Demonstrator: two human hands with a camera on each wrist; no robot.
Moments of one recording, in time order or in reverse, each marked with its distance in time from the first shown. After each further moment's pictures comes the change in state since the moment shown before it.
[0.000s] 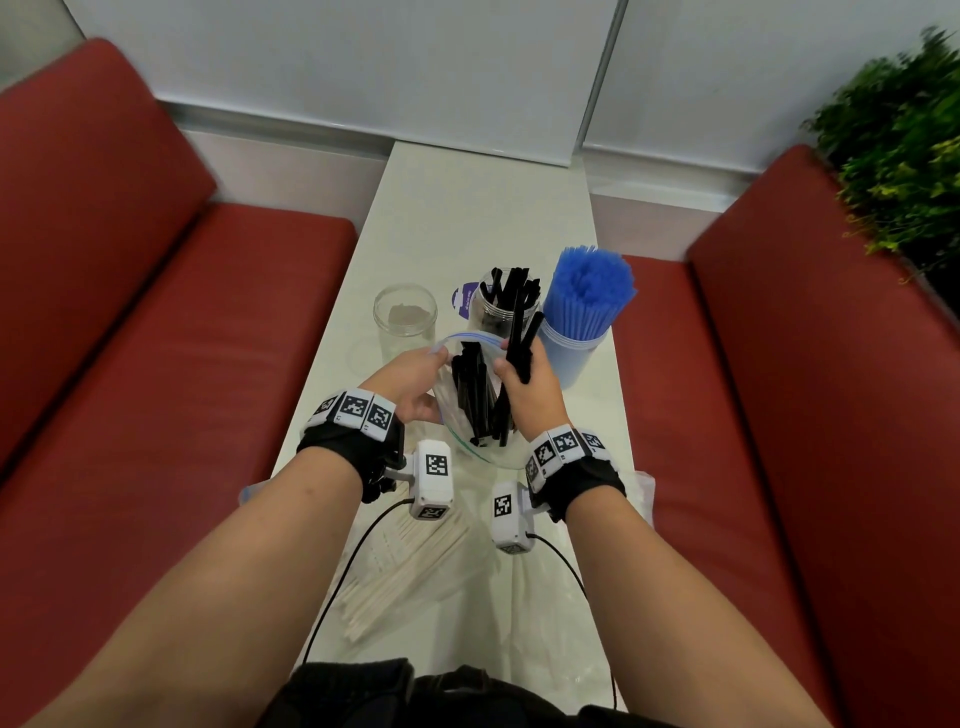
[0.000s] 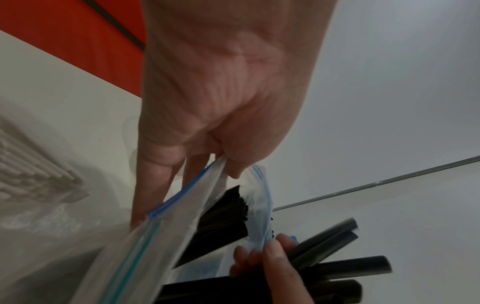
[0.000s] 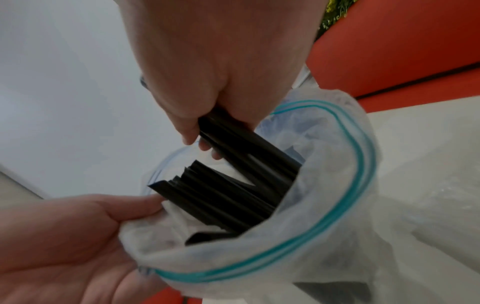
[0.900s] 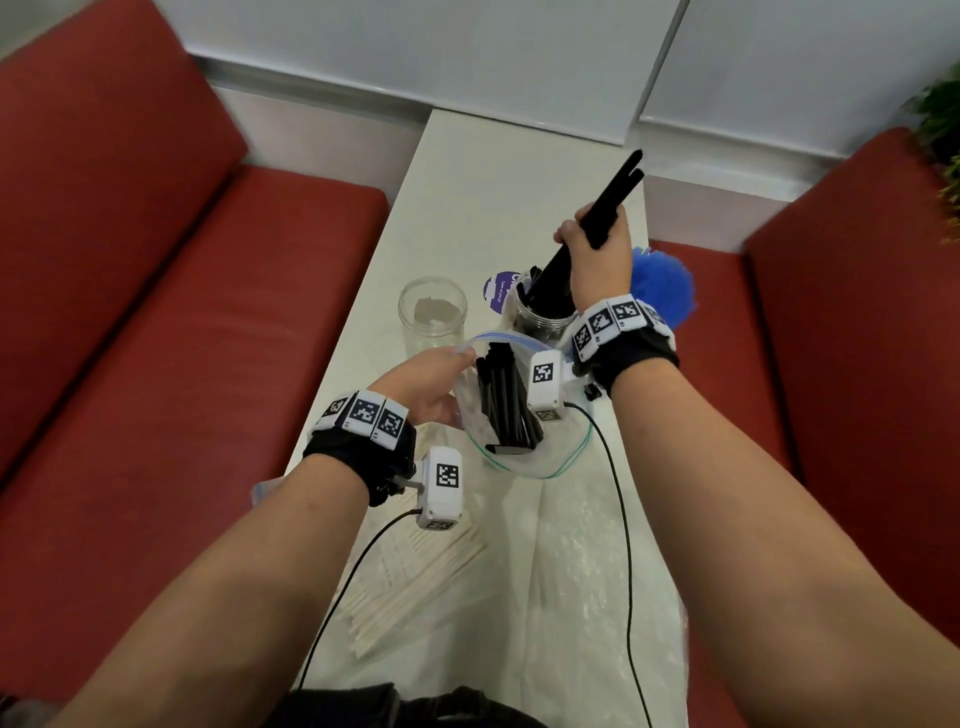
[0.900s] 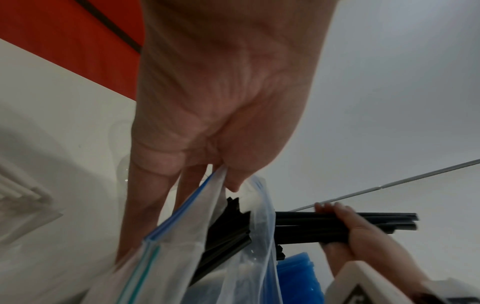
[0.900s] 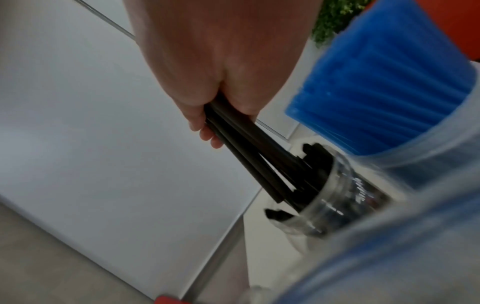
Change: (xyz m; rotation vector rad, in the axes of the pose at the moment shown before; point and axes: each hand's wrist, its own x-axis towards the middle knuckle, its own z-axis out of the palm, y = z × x) left_hand 0.016 0.018 -0.009 0.026 -0.008 -0.058; right_hand 0.159 -0.061 -0.007 0.255 0.204 -0.070
